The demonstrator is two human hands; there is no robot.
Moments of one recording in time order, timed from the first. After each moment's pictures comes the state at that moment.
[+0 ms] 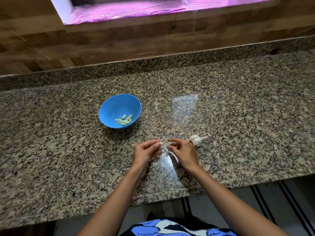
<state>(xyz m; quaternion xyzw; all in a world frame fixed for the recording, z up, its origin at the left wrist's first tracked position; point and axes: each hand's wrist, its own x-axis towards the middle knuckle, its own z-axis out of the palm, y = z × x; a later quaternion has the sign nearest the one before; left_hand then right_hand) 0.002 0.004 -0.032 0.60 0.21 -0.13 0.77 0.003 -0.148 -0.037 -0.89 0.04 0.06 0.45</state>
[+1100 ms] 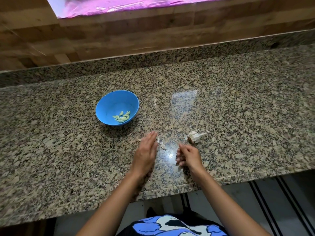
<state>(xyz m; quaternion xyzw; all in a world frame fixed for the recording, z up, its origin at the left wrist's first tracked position) -0.003 0.004 -0.066 0.93 -0.05 -0.01 0.36 -0.023 -0.164 -0.046 -0.65 0.23 0.14 0.71</state>
